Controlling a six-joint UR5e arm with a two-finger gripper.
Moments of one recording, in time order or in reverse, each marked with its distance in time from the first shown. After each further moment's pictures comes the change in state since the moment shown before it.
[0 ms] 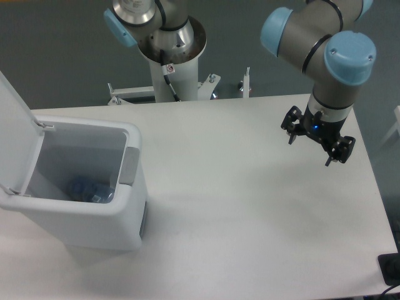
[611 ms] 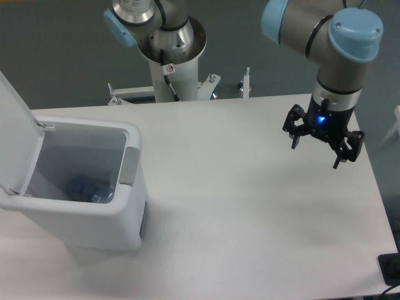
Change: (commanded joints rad) arm 0.002 0.025 0.020 0.009 0.000 0.003
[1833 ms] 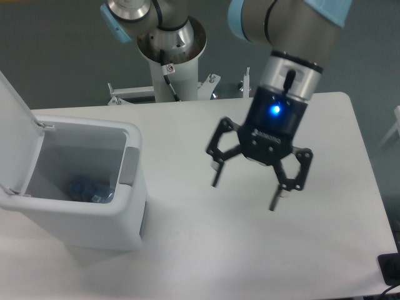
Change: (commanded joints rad) arm -0.123 0.002 0.072 0.282 -0.464 -0.479
